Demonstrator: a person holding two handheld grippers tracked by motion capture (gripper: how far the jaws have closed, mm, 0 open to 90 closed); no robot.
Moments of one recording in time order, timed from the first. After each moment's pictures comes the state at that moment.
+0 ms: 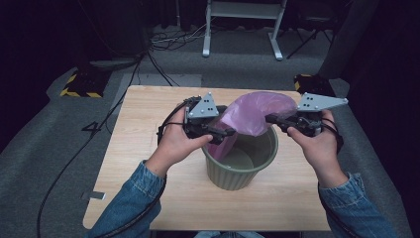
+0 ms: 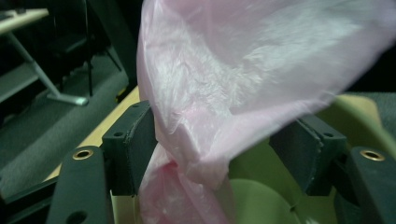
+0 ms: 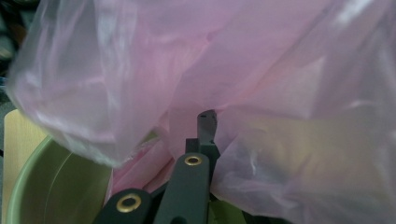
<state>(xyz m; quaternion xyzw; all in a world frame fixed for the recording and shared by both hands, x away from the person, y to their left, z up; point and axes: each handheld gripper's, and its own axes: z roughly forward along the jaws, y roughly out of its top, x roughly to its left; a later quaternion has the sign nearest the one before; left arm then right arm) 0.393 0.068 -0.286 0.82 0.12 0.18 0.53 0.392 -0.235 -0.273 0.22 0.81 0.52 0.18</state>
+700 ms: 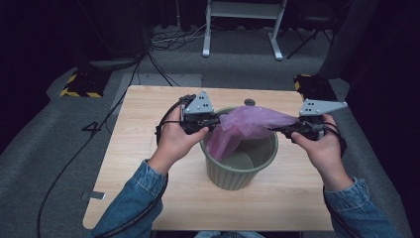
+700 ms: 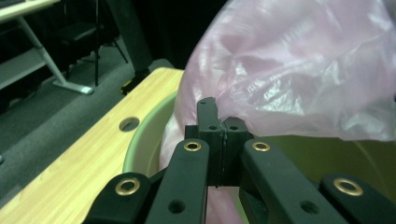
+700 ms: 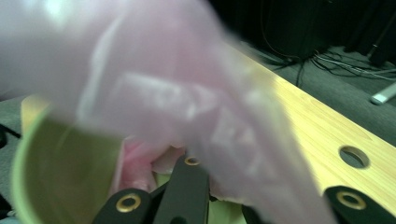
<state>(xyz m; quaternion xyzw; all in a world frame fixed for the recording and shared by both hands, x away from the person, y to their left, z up) 0.402 0.076 -0.295 0.83 0.17 0.17 0.51 0.397 -0.253 -0.294 0.24 0.82 0.50 0.14</state>
